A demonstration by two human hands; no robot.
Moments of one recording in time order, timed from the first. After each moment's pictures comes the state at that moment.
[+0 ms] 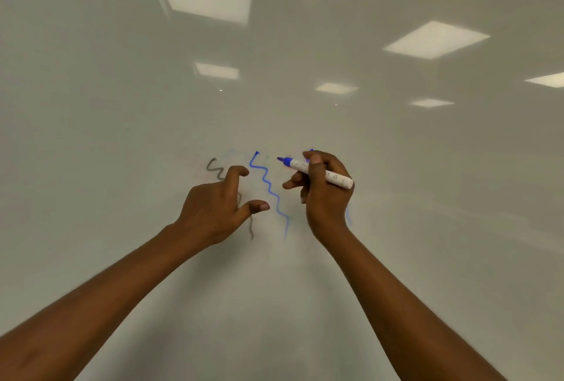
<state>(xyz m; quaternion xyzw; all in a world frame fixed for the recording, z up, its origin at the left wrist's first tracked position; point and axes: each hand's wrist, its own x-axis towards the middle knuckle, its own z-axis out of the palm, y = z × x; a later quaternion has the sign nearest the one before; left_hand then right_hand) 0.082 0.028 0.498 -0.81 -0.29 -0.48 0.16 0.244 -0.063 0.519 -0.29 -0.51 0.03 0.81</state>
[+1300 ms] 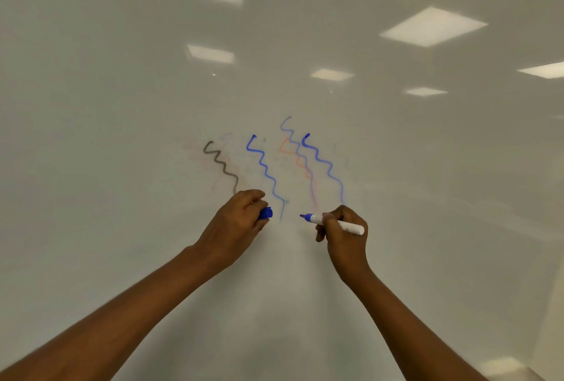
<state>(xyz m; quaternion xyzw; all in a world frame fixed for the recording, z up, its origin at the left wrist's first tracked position) 0.110 0.018 0.436 -0.83 -0.13 -0.51 0.16 0.297 -0.089 0.425 -0.51 -0.48 0.02 0.71</state>
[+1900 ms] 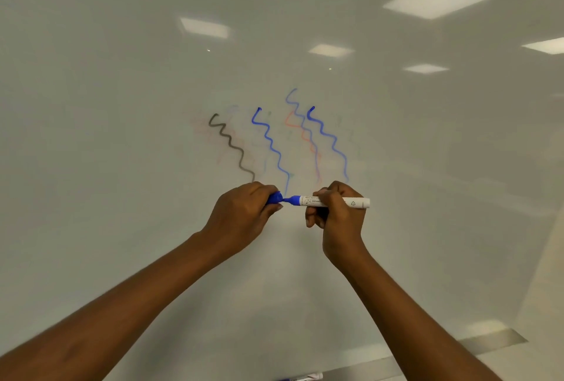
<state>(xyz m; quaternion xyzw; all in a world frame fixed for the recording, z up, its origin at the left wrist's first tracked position) 0.100 -0.004 0.422 -0.85 -0.10 -0.50 0.13 0.232 -0.122 0.440 -0.41 -0.42 0.15 0.80</state>
